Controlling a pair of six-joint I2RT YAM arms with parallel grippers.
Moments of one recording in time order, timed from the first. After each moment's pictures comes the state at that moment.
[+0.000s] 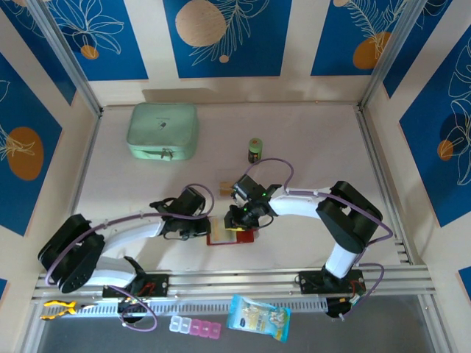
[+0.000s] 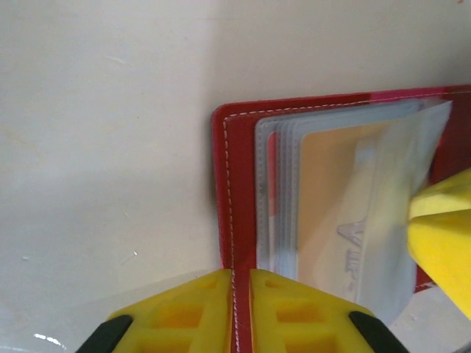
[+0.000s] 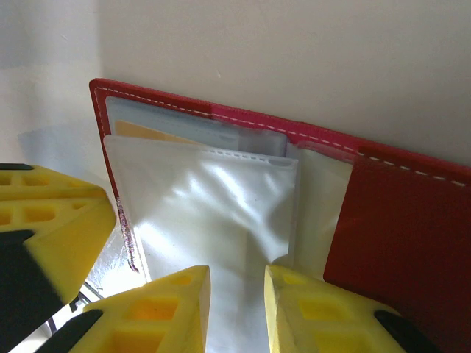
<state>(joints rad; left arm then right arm) -0.77 1.32 0.58 -0.39 0.20 -0.86 0.85 1.70 0.88 -0.33 -0.44 0.84</state>
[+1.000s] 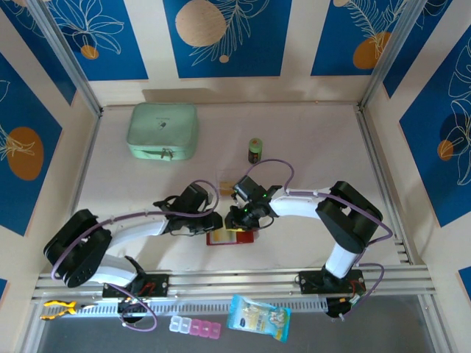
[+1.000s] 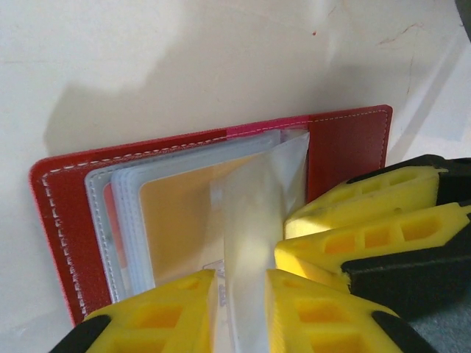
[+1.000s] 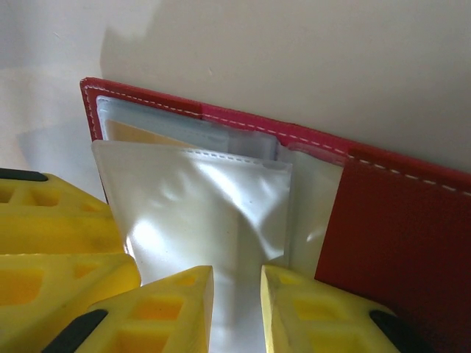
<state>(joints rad) -0.77 1.39 0.59 -0.18 0.33 -0.92 0.85 1.70 0.86 -0.31 -0.44 0.84</state>
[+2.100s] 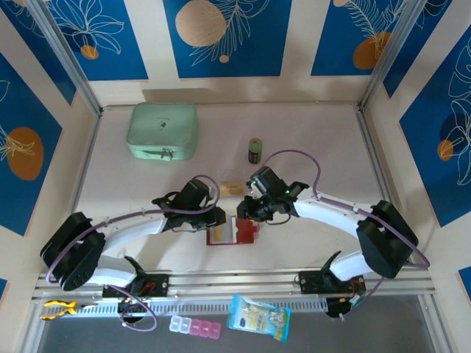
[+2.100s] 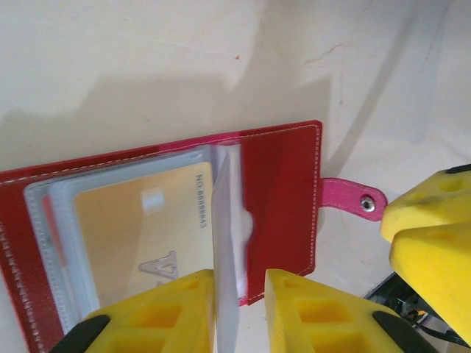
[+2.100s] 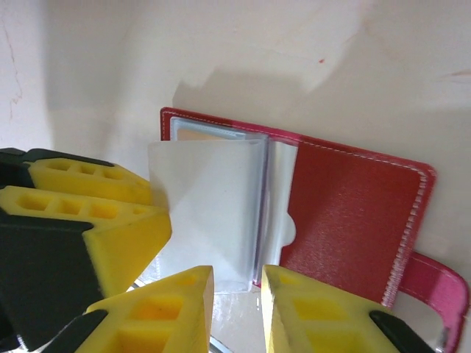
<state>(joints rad) -0.79 1.35 0.65 -0.22 0.34 -0.94 0.75 1.40 0.80 -0.44 -0.39 0.80</state>
